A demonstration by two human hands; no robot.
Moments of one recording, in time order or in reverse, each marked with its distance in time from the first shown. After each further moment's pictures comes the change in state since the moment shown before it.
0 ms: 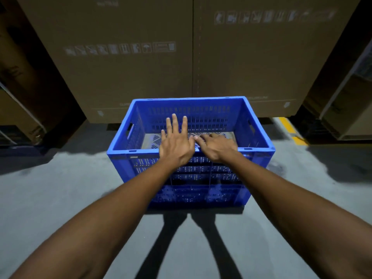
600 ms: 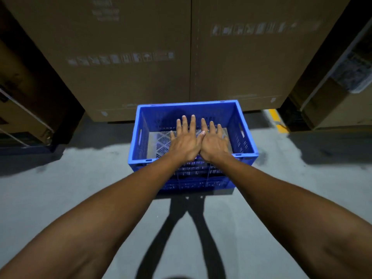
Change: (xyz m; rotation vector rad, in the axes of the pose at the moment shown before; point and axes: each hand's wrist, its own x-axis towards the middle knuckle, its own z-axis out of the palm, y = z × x) left_hand -0.003 0.028 -0.137 -0.239 -0.343 0.007; right_hand -0.045 -0.069 -0.098 0.078 -0.019 0.177
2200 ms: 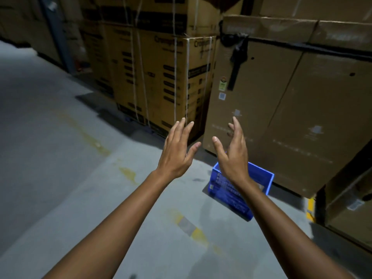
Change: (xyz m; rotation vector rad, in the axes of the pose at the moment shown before) left_hand -0.797 0.303 -0.436 -0.034 0.921 -0.174; right_hand -0.750 -0.119 -0.512 0.801 0.412 -0.875
